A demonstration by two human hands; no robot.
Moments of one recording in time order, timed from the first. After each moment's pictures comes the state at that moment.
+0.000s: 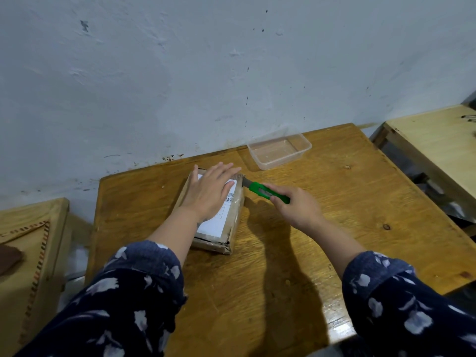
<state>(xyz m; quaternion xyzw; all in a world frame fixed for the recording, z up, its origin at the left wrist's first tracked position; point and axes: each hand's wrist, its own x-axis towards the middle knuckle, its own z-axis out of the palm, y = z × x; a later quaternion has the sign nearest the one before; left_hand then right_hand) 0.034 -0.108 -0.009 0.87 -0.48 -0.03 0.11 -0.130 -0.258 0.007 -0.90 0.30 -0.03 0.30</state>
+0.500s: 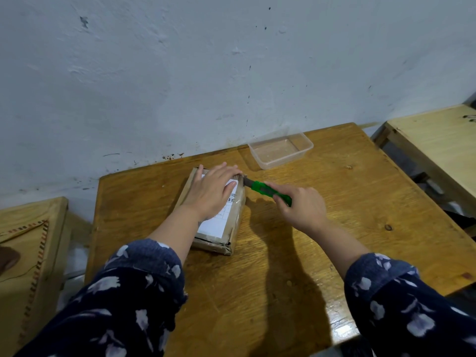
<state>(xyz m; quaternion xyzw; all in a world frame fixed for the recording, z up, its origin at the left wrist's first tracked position) 0.039 -0.110 -0.013 0.86 -0.49 -0.05 0.17 -0.134 -0.258 0.012 -0.95 0.25 -0.07 0.18</state>
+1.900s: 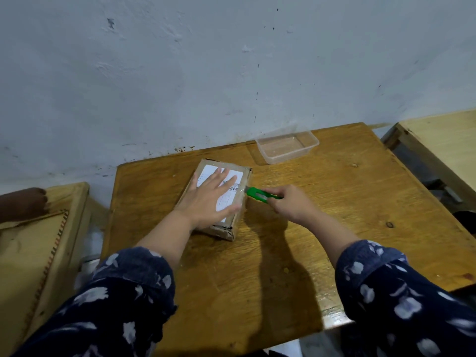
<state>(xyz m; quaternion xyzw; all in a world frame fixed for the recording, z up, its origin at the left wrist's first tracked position) 0.011 -0.064 -0.006 0.87 -0.49 -0.10 0.03 -0.125 -0.248 0.012 -0.87 0.29 0.07 0.39</state>
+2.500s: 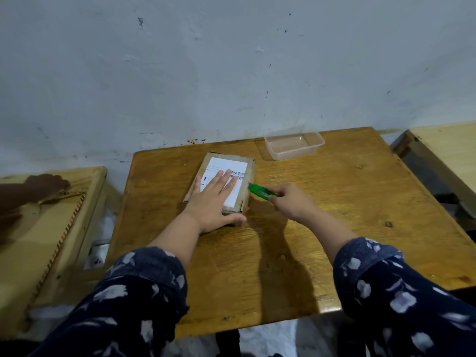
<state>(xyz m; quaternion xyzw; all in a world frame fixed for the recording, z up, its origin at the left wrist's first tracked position) -0.032 -0.047 -0.012 0.89 -0.44 -0.10 0.00 -0.145 -0.229 0.021 -0.88 0.27 0.07 0.38</state>
